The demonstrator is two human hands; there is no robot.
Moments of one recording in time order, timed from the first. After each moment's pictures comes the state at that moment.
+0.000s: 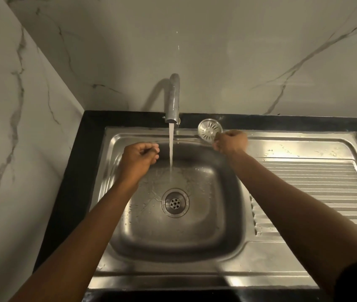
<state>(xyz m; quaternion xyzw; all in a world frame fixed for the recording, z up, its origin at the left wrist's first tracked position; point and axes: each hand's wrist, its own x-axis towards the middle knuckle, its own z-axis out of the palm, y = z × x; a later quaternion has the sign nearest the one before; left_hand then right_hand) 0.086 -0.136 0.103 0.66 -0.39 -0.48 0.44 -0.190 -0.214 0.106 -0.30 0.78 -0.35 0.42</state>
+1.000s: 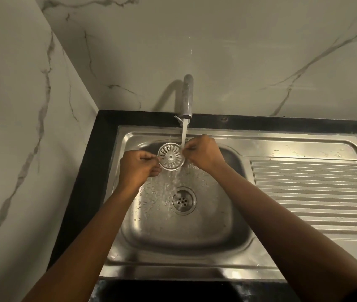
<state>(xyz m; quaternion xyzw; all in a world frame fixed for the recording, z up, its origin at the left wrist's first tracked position) 0.113 -0.093 0.122 0.68 -0.39 -0.47 0.41 -0.094 -0.149 0.155 -0.67 0.63 -0.18 0.35</state>
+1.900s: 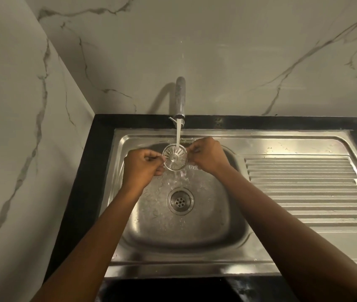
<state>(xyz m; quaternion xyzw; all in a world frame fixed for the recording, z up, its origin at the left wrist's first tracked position) 0.093 -0.087 0.140 0.66 -0.44 -0.45 0.41 -0.117 -0.129 0.169 -0.65 0.65 -0.19 0.35</state>
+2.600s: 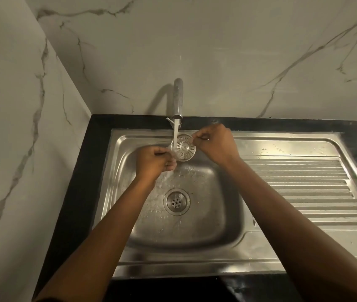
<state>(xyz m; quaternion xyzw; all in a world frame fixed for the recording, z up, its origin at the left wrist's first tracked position) 0.059 -0.098 0.150 0.62 -0.36 -0.54 0.44 -0.136 -0.139 0.202 -0.66 0.66 -0.26 0.27</state>
